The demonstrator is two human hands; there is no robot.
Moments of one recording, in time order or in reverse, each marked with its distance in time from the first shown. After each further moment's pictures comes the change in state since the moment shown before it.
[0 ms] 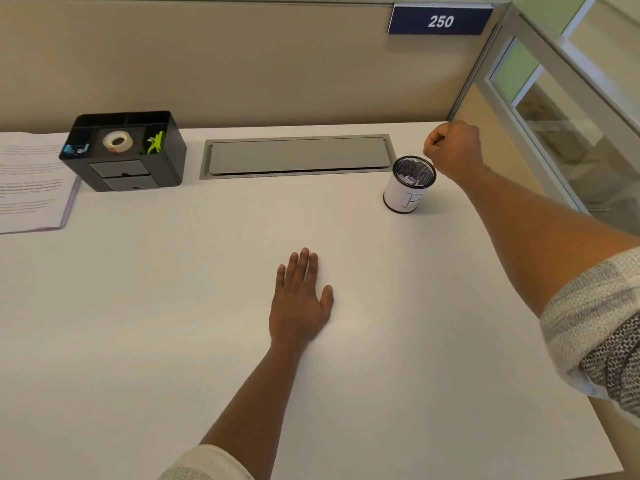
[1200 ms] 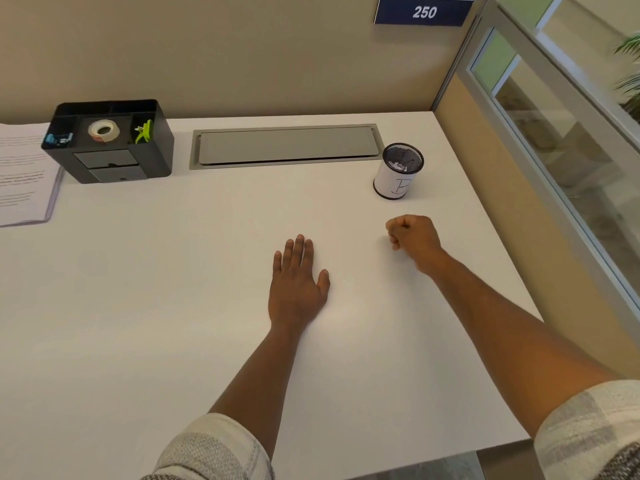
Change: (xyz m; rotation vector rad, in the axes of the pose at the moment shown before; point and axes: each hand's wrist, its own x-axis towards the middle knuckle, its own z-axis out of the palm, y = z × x) left_hand -0.001 -0.002 -0.001 -0.001 -0.001 0.008; right_hand -0.172 0.017 0.062 0.513 -0.241 0.418
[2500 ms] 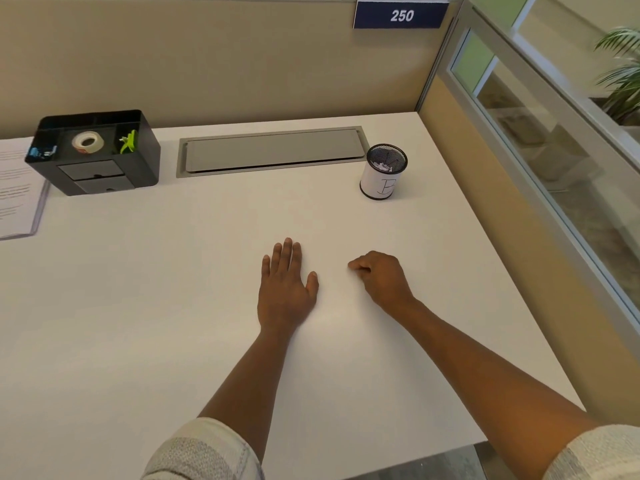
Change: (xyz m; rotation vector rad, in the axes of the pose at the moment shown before) left_hand 0.001 0.001 0.001 0.019 0.008 -0.001; right_hand -0.061 0.039 0.029 -0.421 -0.125 -0.347
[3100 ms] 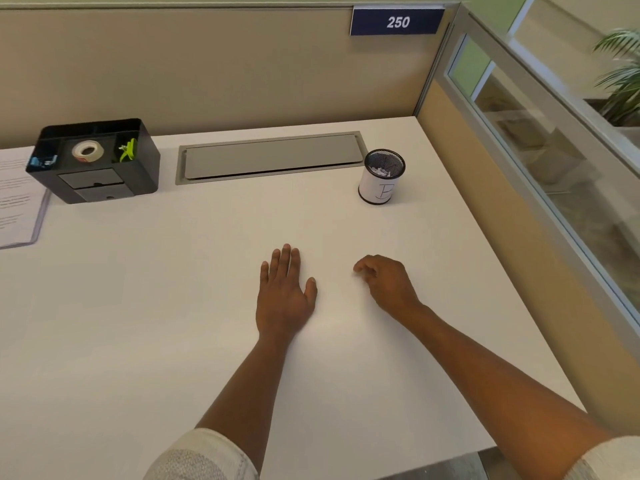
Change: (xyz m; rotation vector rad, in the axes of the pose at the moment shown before) left_hand 0.001 -0.001 0.003 0.014 0.000 -0.002; right_hand -0.002 0.003 -0.011 0.042 0.007 -0.008
